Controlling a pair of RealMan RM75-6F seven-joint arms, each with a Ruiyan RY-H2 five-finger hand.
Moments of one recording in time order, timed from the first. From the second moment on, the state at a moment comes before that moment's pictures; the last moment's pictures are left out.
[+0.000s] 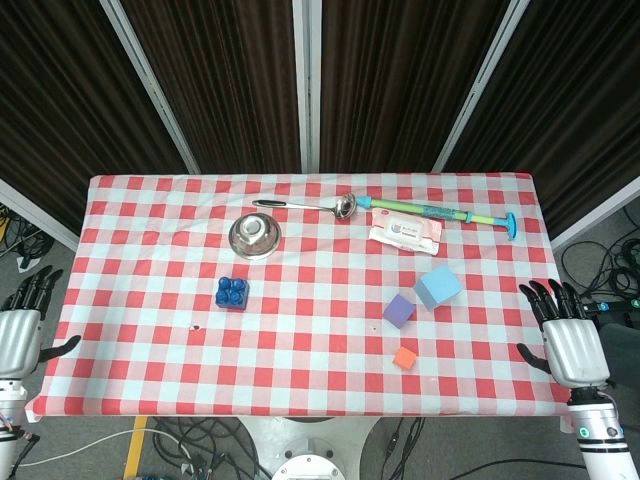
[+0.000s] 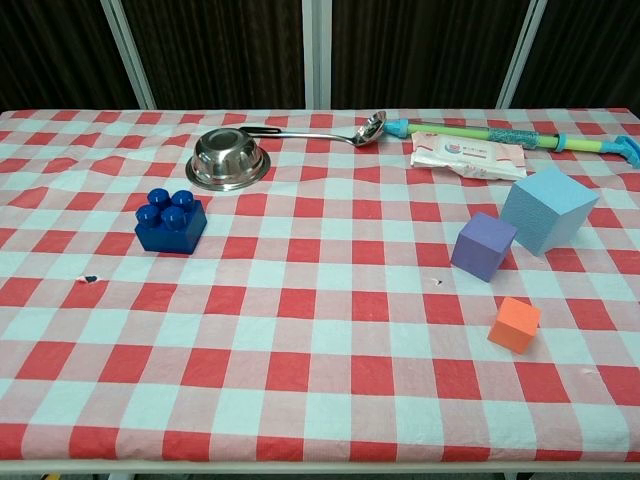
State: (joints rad) left arm -0.12 -1.19 -0.09 -1.50 1.43 1.48 0.00; right arm 0.14 -1.14 0.07 -1.65 -1.49 1.41 -0.19
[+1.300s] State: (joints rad) left arm -0.15 -1.29 -0.13 -1.33 1.41 1.44 -0.13; right arm 0.71 -1.16 0.09 -1.52 -1.66 0.76 -0.15
